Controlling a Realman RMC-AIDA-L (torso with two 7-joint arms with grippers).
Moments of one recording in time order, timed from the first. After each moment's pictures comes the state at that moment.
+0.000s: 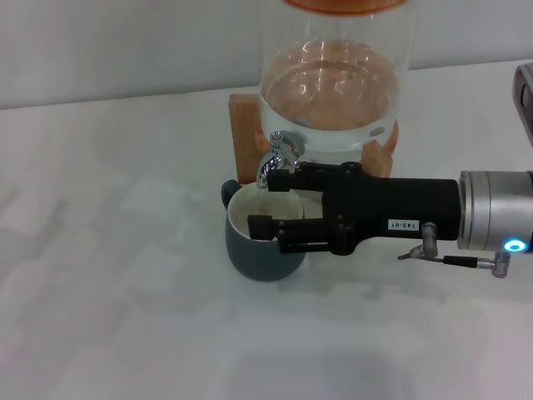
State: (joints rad) left arm -0.33 -2.08 0.64 0.38 -1.95 -1.50 2.22; right arm 0.15 2.01 -1.55 -1.25 1.86 1.24 -1.46
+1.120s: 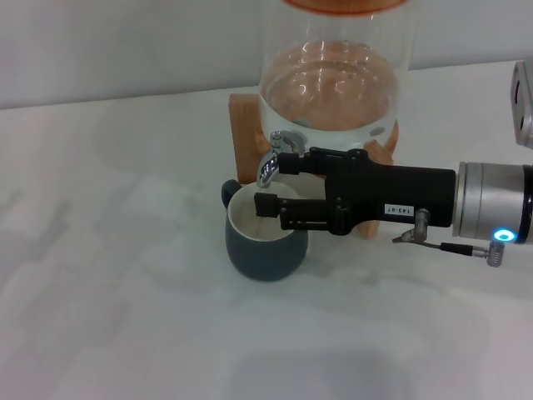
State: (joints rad) left arm -0.33 -2.08 0.64 0.39 -1.94 -1.51 2.21; right arm 0.15 2.01 -1.56 -1.24 1.86 1.13 -1.49
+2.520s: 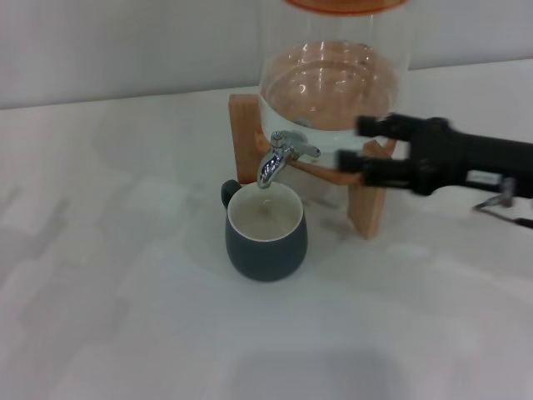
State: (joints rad) left arm -0.33 -2.08 0.64 0.39 -1.95 -1.51 2.21; right arm 0.14 2.00 -1.26 -1.14 1.83 1.32 -1.51
